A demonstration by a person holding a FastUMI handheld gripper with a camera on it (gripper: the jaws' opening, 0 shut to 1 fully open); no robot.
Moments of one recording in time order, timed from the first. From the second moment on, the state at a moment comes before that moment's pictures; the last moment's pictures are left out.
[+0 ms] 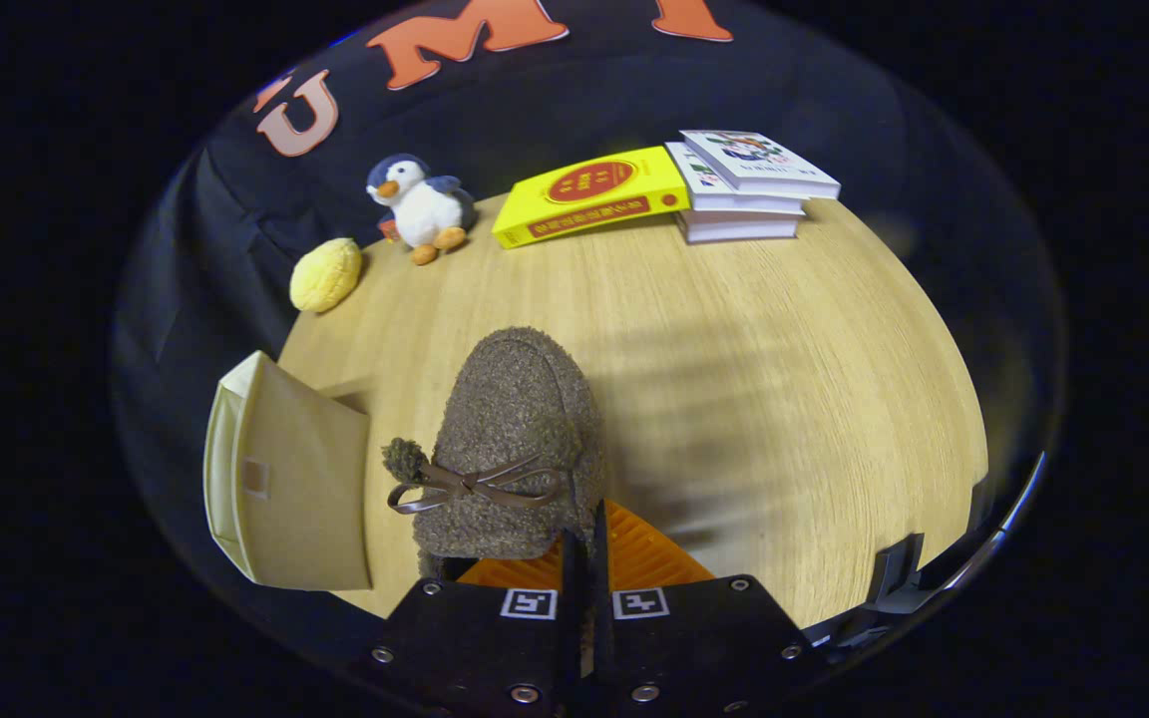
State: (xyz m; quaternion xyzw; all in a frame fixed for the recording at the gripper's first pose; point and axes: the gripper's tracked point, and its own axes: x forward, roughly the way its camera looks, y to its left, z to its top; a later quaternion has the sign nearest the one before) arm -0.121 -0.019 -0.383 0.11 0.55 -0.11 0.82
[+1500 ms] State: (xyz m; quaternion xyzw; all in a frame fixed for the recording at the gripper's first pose) arm -0.034 0.277 -0.420 0.02 0.59 -0.03 0.81
